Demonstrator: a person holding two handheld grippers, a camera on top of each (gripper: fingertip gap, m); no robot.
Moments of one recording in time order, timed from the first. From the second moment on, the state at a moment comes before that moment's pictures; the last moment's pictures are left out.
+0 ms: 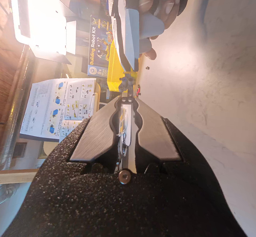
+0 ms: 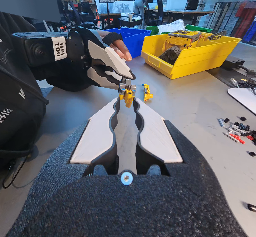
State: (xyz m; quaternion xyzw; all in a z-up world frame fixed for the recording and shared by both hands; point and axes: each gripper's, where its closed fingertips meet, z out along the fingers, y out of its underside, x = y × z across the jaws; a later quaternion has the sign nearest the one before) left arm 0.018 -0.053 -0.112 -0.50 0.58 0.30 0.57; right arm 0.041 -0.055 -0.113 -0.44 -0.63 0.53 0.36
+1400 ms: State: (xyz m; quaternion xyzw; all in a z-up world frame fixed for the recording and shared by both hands) left arm 0.031 -0.075 -0.126 -0.66 0.49 -0.12 0.56; right arm 0.040 -0.054 -0.142 -0.38 -0.73 0.35 0.44
